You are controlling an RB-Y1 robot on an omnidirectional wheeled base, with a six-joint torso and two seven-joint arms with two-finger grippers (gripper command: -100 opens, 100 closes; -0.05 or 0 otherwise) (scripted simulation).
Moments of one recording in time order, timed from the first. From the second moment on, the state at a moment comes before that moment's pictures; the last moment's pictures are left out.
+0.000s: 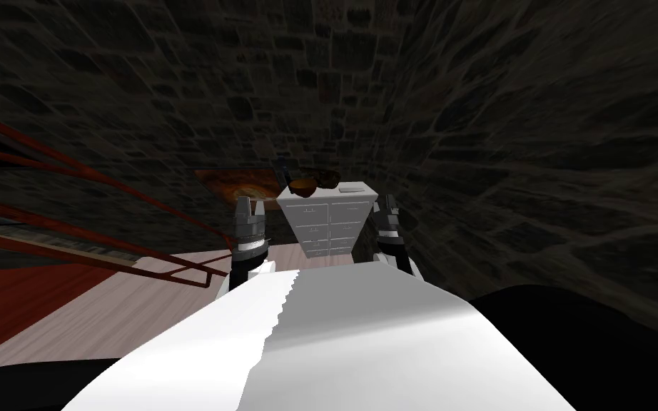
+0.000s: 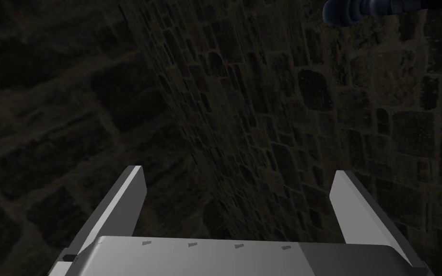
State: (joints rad) left arm 0.50 0.03 -0.01 -2.27 -0.12 -0.62 -0.11; right arm 0.53 -0.05 -0.02 -2.28 0.02 -0.44 -0.11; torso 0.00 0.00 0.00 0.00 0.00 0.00
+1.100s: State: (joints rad) left arm 0.52 0.31 0.18 -2.30 -0.17 -0.51 -0.05; right arm 0.53 -0.05 -0.02 -2.28 0.02 -0.44 -0.11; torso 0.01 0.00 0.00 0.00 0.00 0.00
